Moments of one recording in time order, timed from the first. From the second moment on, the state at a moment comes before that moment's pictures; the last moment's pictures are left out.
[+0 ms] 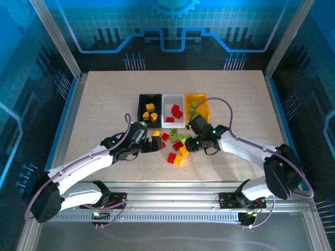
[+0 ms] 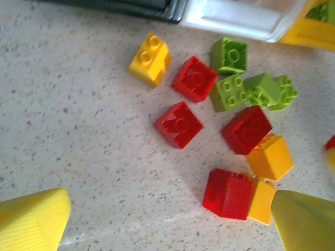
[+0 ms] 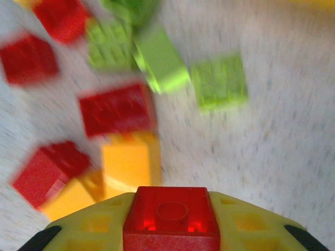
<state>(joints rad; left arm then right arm) -0.68 1.13 0.70 -0.50 -0.05 -0.80 0.68 1.42 0.93 -0.60 -0.03 0.36</state>
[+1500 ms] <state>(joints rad) -0.88 1.52 0.83 -0.41 0.02 -0.65 0.59 1.58 1.21 -0.63 0.04 0.51</state>
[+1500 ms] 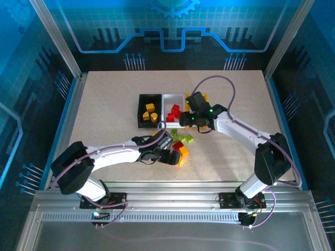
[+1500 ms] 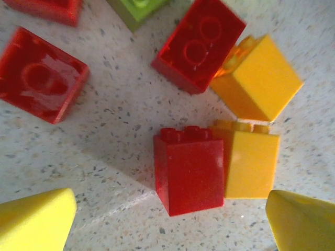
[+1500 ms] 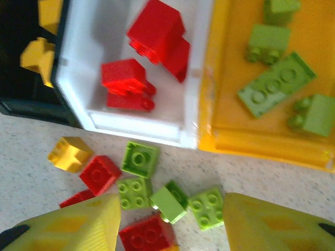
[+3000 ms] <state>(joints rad) -0.85 1.58 0.82 -0.42 -0.10 -0.62 0.53 1.43 1.09 -0.58 0.04 0.53</state>
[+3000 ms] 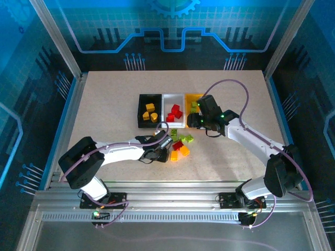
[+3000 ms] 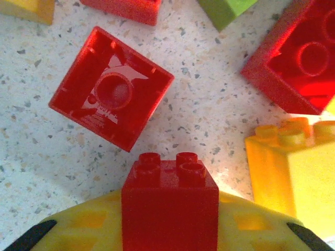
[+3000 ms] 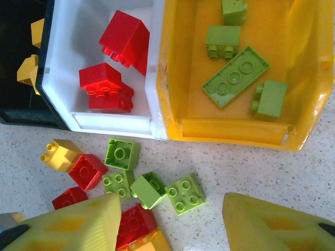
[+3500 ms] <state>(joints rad) -0.64 1.65 1.34 -0.47 -0.08 -0.60 0.49 1.37 1.01 -0.57 0.03 0.55</state>
